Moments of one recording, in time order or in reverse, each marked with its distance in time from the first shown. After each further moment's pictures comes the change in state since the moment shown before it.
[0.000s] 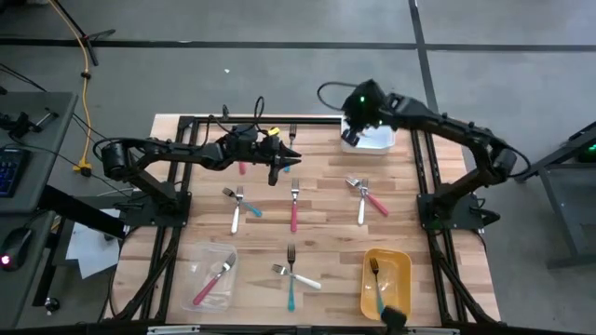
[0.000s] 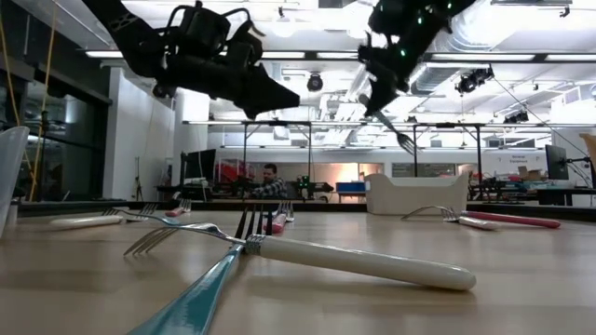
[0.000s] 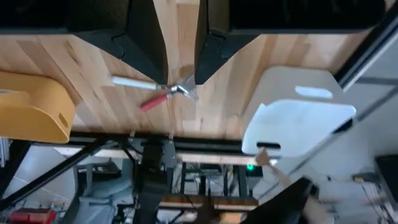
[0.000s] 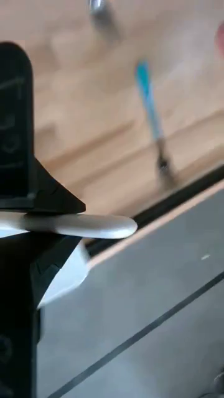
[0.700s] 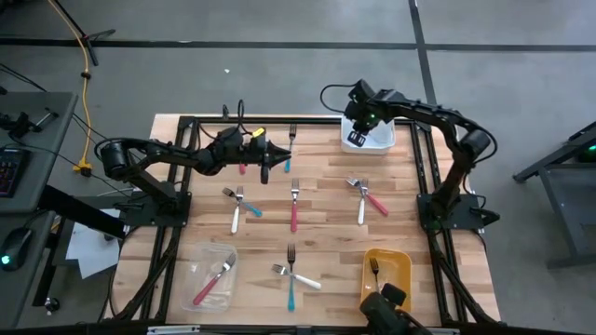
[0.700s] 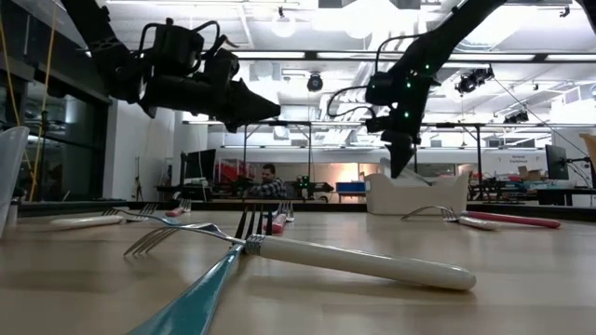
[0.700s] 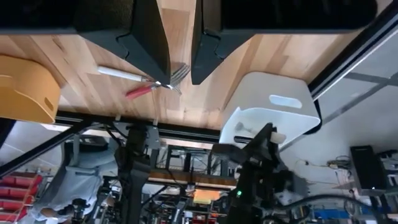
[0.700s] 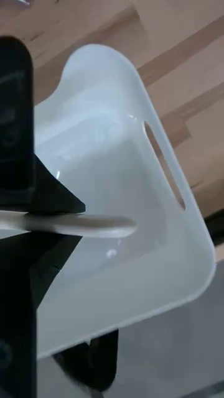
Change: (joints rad) left arm 0.068 0.000 -0.197 0.310 0.003 -0.089; right arm -0.190 0.275 -0.004 -0.082 -0.043 -0.122
